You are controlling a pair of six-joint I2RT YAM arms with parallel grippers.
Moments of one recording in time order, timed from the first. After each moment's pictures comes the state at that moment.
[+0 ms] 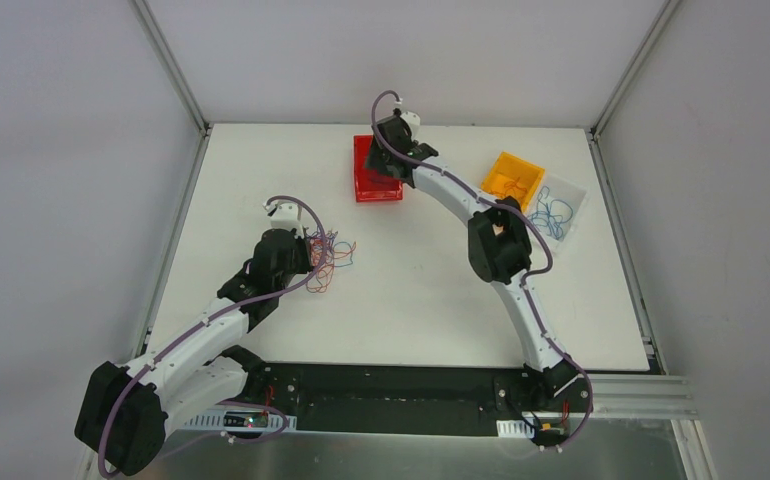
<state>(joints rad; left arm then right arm) -0.49 0.91 0.46 -0.02 -0.32 -0.32 0.63 2.45 2.21 -0.47 0.31 0.70</state>
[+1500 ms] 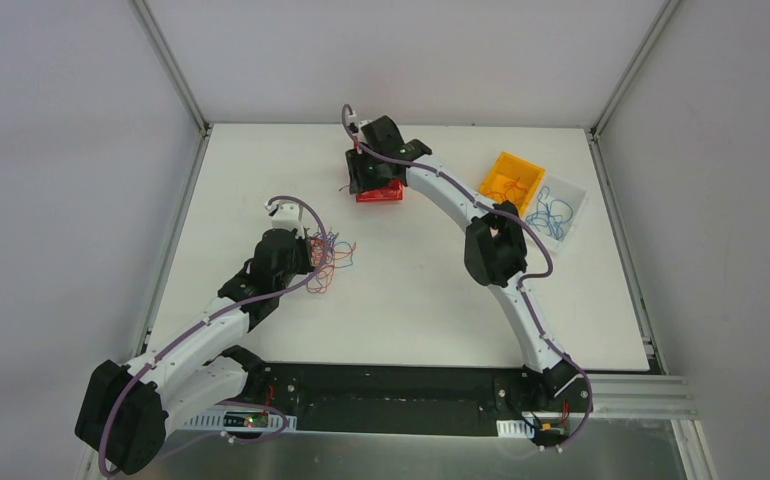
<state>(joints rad) -0.49 0.92 0.46 -0.02 -0.31 -0.31 0.68 2.45 2.32 -0.68 -0.15 0.25</state>
